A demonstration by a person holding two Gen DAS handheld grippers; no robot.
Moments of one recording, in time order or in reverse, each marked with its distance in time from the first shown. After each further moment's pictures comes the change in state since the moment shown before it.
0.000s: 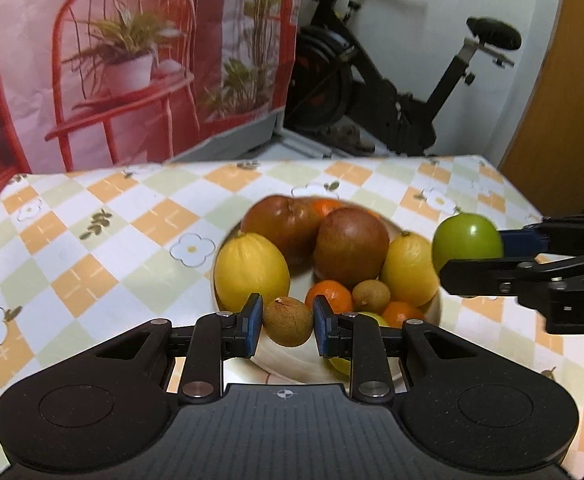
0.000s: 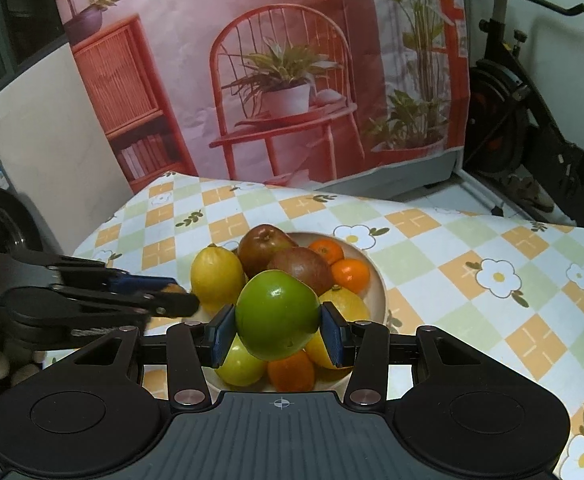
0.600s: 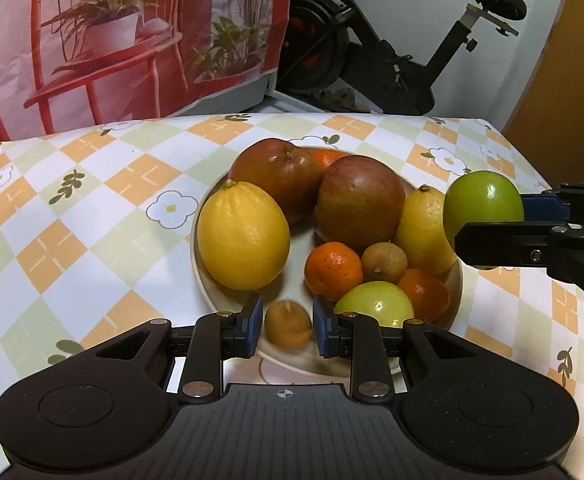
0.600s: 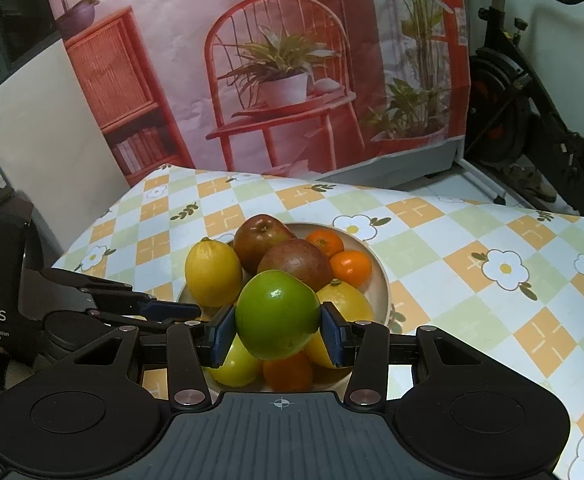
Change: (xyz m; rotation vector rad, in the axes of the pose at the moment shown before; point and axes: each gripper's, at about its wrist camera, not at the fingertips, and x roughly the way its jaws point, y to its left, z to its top) left arm 0.033 0.006 -0.010 -0.002 0.099 -0.029; right arm 0.014 -0.004 0.000 0.013 0.028 0.003
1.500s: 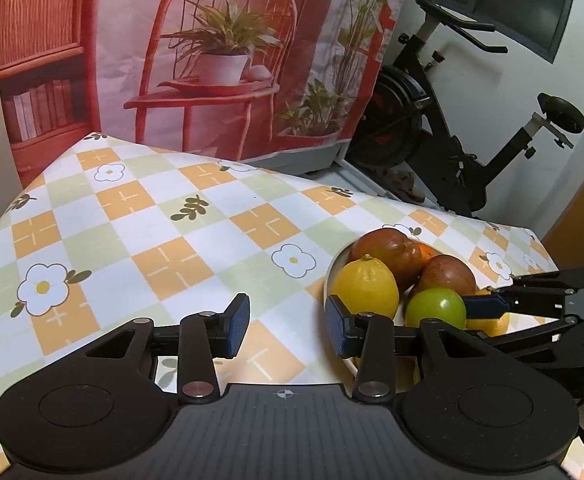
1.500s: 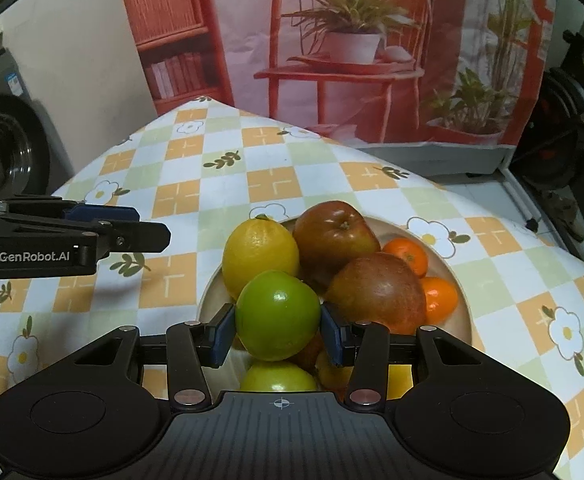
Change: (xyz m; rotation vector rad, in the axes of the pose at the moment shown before) left arm -0.056 0.056 -0.003 -0.243 -0.188 0.103; right arm 0.077 0.061 0.026 -0.232 0.172 0.008
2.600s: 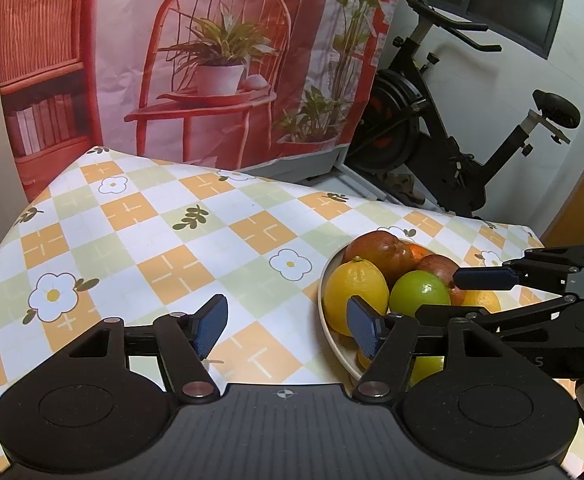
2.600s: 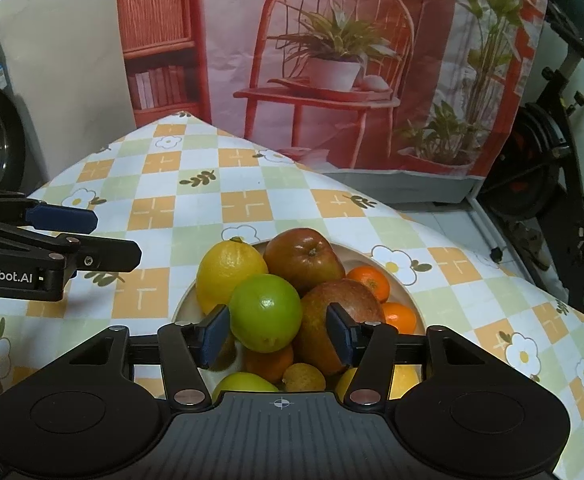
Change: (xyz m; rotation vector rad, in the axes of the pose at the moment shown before) left arm -0.013 -0.001 -0.002 0.030 -0.019 0.011; right arm -0.018 0.003 0.001 -0.051 -0.061 -0.109
